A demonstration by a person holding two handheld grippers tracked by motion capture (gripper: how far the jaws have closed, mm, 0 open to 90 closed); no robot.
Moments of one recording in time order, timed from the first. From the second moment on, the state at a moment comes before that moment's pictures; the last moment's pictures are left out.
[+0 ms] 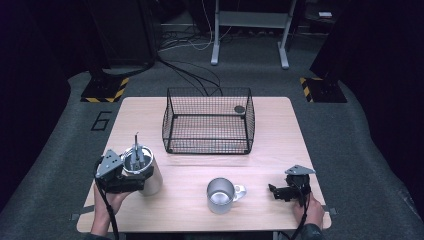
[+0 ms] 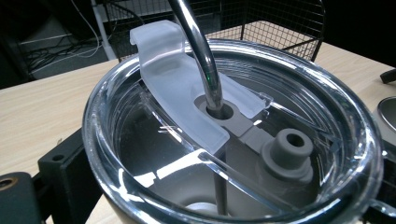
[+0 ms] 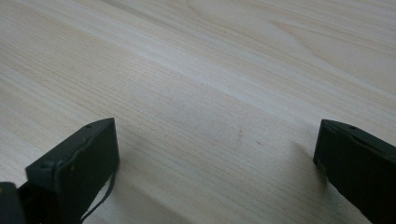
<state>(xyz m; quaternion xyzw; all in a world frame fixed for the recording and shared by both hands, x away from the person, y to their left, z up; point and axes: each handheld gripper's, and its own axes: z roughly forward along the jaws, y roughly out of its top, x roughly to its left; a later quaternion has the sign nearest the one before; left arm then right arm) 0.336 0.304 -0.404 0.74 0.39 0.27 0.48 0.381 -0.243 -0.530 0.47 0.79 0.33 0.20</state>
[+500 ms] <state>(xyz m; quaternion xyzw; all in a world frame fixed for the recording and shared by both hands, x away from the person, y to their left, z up) 0.349 0.284 -0.394 0.75 0.36 0.26 0.49 0.381 -0.243 -0.530 0.47 0.79 0.33 0.20</state>
